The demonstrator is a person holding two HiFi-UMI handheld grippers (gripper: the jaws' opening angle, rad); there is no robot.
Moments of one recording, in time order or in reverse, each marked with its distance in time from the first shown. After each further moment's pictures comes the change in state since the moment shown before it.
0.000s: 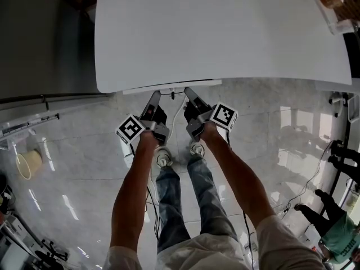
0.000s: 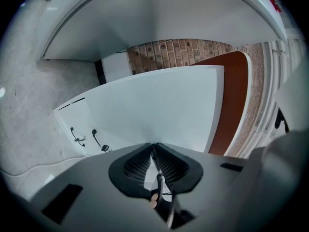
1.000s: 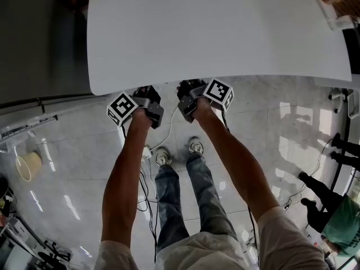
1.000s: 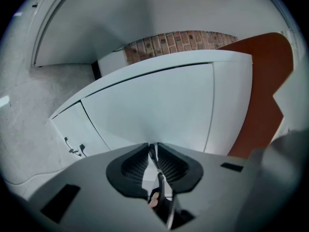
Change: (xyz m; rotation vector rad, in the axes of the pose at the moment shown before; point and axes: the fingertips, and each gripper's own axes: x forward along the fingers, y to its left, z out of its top) left arm 0.053 -0.011 0.042 0.018 0.010 0.065; right arm 0.054 0.010 0.044 0.077 -0.061 -0.059
